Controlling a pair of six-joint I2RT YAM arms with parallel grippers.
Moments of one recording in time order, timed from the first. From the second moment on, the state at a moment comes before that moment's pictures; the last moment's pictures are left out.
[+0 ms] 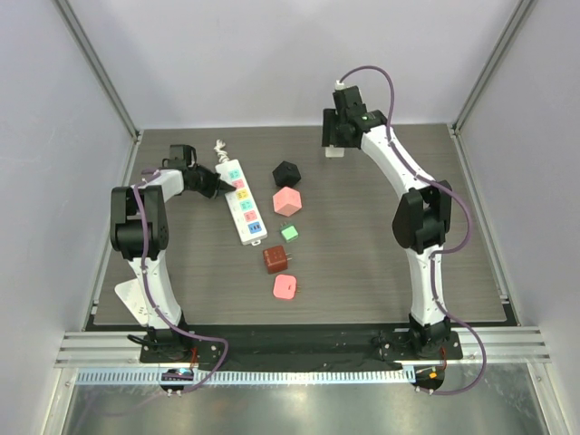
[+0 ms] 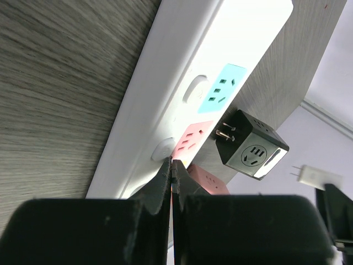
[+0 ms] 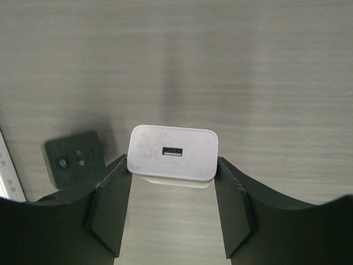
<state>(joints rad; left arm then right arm) 0.03 2.08 1.39 -0.29 0.51 -1.07 0.38 2.20 2.17 -0.69 0.21 0.29</state>
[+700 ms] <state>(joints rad) 0.03 2.05 1.34 -0.23 0.51 -1.02 0.35 2.43 2.28 -0.89 -0.04 0.23</state>
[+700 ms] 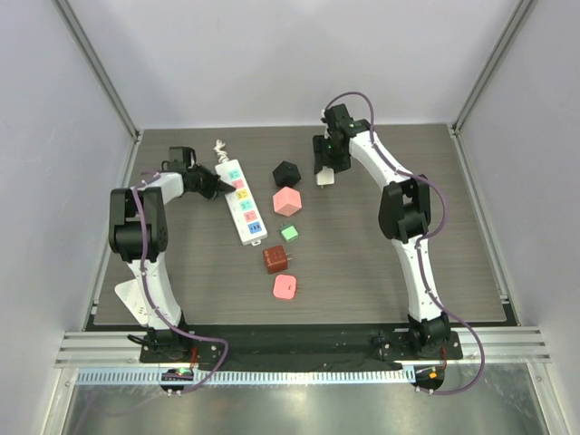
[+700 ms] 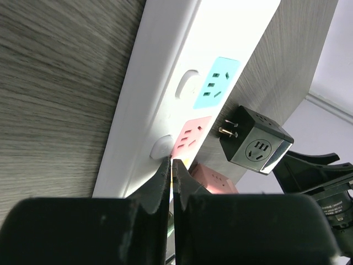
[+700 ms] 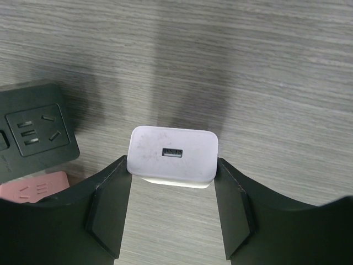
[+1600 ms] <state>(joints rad) -0.07 1.90 1.36 -0.28 0.34 -0.78 0.35 2.49 2.34 -0.88 -0.09 0.22</state>
